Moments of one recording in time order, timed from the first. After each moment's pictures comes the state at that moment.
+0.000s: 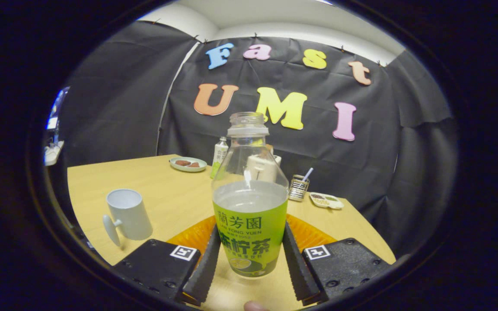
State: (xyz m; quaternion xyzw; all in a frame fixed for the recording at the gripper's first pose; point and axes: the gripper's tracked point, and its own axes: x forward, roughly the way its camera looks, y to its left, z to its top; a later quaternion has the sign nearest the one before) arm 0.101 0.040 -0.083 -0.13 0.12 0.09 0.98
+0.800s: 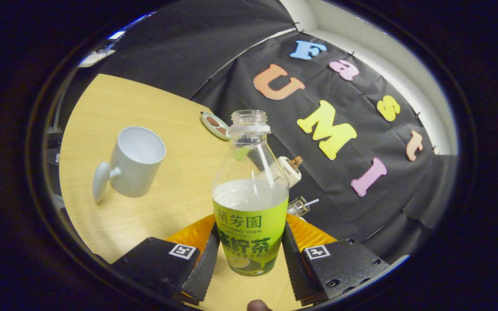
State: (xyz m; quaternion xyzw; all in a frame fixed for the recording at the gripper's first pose) arm 0.101 0.077 -0.078 -0.43 0.13 0.11 0.89
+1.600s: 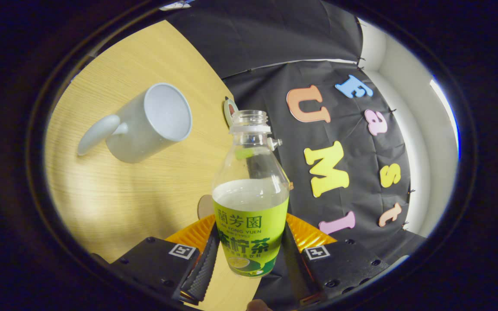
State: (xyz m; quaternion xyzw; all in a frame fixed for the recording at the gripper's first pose) arm 0.107 0.102 -0.067 -0.62 0.07 0.07 0.78
